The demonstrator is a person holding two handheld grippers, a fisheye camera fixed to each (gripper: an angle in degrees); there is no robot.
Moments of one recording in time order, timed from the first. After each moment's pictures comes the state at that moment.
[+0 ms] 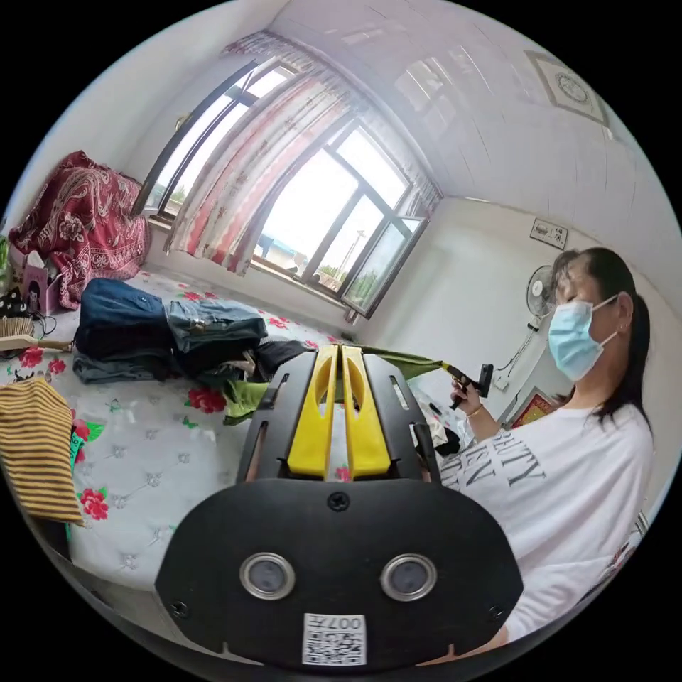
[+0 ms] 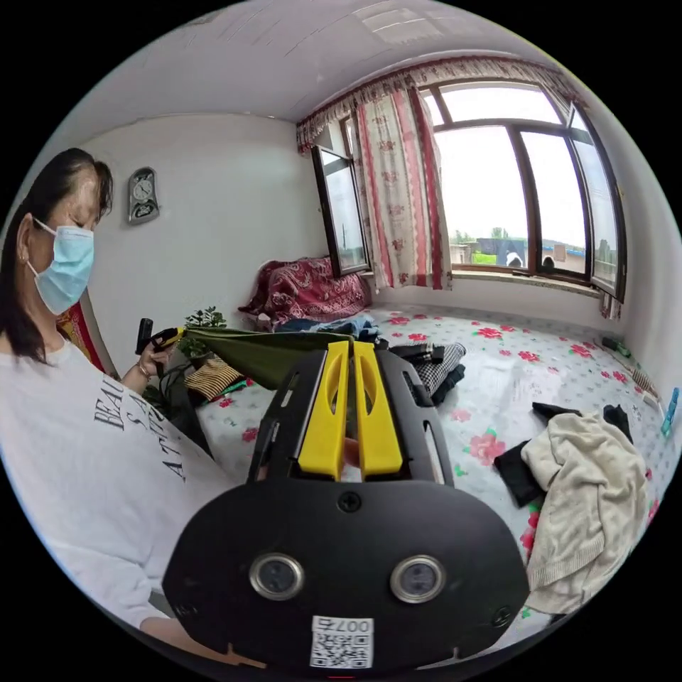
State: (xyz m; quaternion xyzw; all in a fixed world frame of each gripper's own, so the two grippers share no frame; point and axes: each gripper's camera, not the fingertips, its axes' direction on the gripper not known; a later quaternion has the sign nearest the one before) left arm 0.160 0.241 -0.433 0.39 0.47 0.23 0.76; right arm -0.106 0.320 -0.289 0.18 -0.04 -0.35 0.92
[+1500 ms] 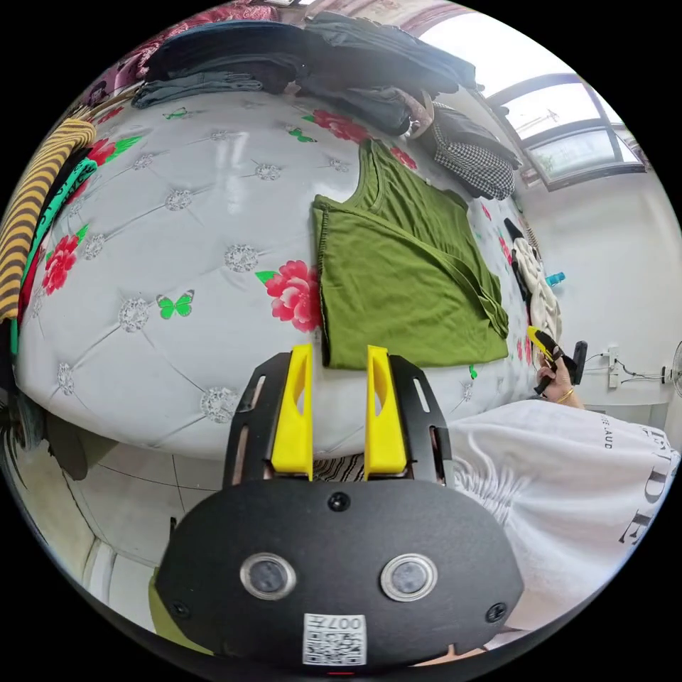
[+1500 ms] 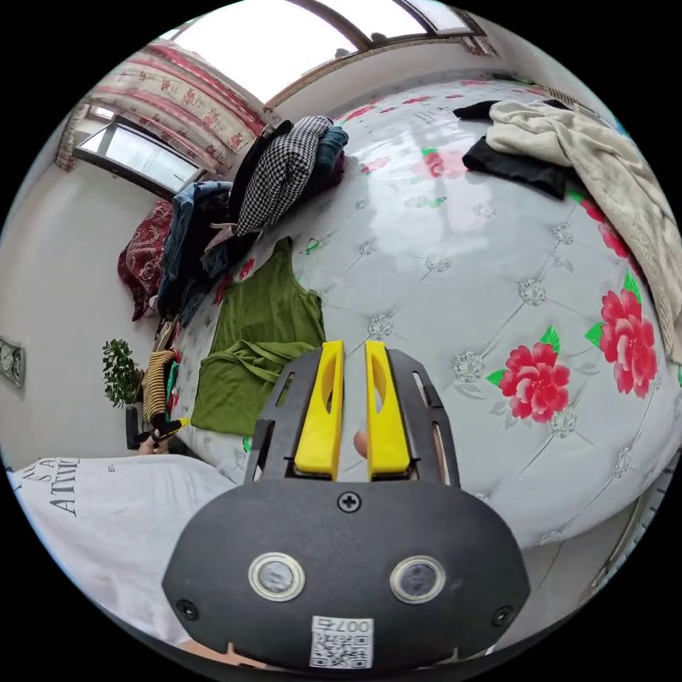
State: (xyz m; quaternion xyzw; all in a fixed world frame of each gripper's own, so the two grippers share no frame) left arm 0.358 0.053 -0.058 0.01 0.26 0.12 0.96; right arm -0.024 0.210 -0.026 -0.03 0.03 -0.02 1.00
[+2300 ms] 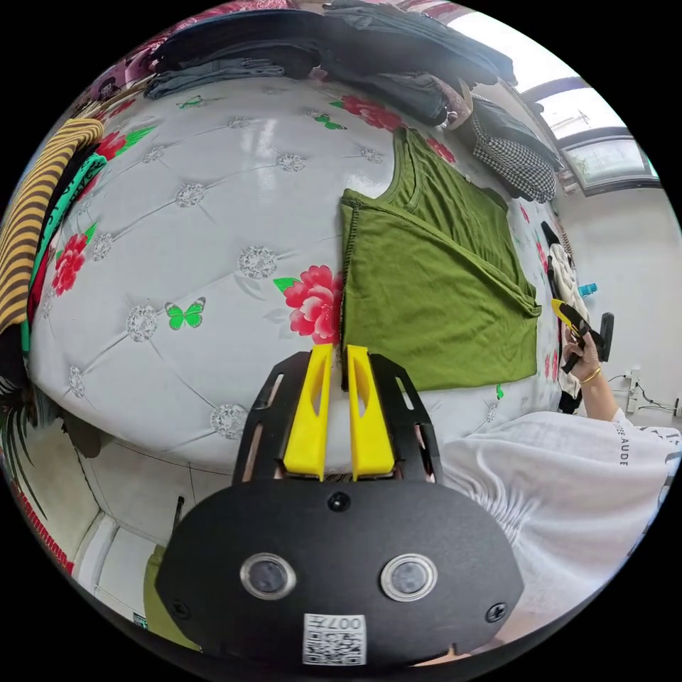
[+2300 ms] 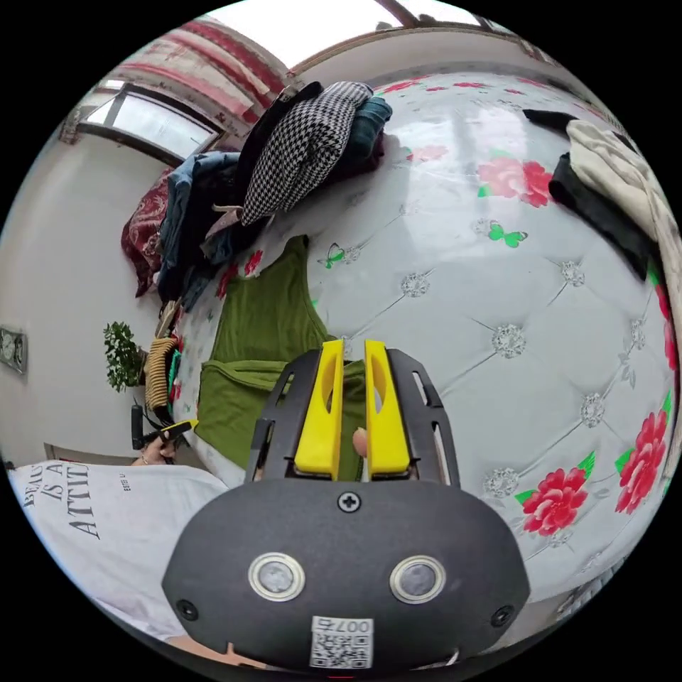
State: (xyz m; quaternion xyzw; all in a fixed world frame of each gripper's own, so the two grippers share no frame) left arm 0.375 0.046 -0.021 -0.02 0.21 0.09 0.97; right arm -0.013 0.123 0.013 -0.08 -0.01 0.00 1.00
